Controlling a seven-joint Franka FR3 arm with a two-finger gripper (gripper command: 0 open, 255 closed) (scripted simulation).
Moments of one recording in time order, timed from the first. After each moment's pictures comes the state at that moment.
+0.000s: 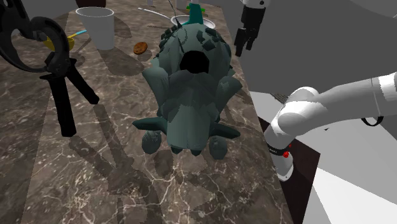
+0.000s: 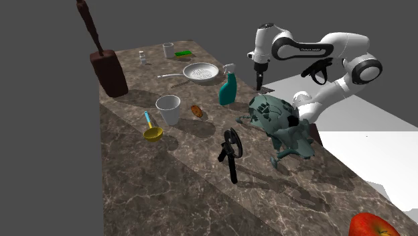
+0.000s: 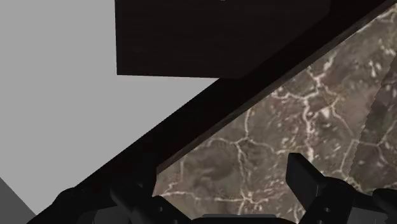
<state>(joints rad) 0.01 -0.74 -0.05 -2.32 -0.06 1.50 -0.04</state>
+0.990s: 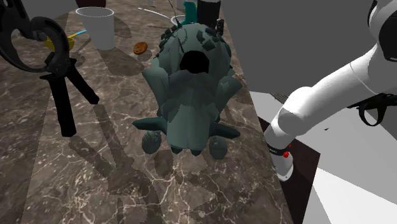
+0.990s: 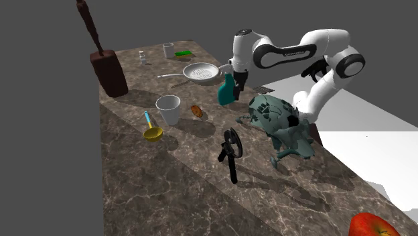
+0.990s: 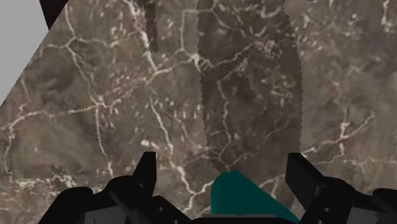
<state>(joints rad) 0.01 -0.40 0.20 -2.06 0.05 1.60 0.41</state>
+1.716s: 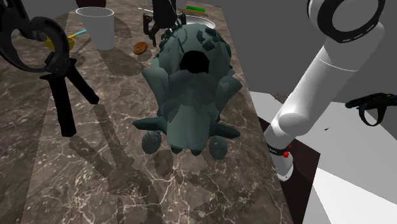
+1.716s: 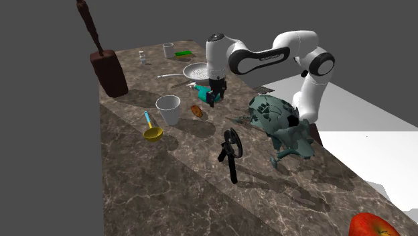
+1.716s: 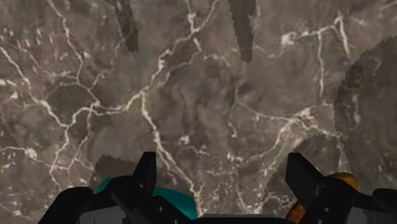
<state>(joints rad) 0.04 0.02 0.34 -1.62 -0.03 1.59 0.80</state>
